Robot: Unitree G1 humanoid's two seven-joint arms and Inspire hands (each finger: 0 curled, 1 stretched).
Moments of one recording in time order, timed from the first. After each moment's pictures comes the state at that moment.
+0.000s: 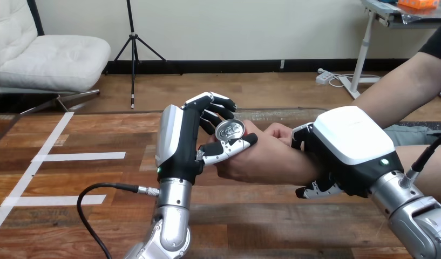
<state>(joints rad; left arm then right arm) -0.51 0.03 -0.24 1.01 0.52 -0.73 0.65 -0.10 -0.64 0.20 -0.10 -0.88 -0.17 0.05</state>
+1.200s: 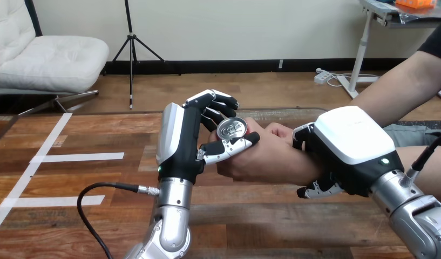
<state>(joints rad) -0.49 0.03 -0.24 0.97 0.52 -0.73 0.64 -0.11 -0.64 0.19 -0.07 -0.88 -0.19 0.04</state>
